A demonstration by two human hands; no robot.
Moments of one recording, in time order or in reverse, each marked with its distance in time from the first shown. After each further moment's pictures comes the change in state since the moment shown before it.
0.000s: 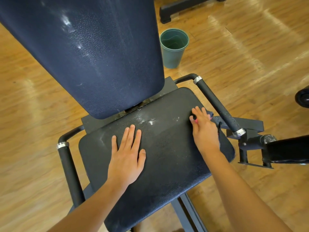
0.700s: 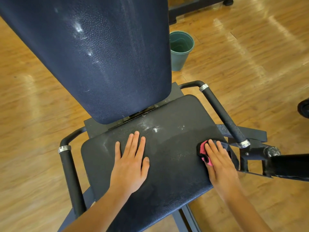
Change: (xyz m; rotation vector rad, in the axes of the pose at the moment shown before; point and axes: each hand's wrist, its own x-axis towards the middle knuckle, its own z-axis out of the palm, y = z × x) left_hand -0.001 -0.001 0.001 0.016 0.014 0.014; right_hand -0.072 0.075 -0.003 -0.325 -0.054 -0.281
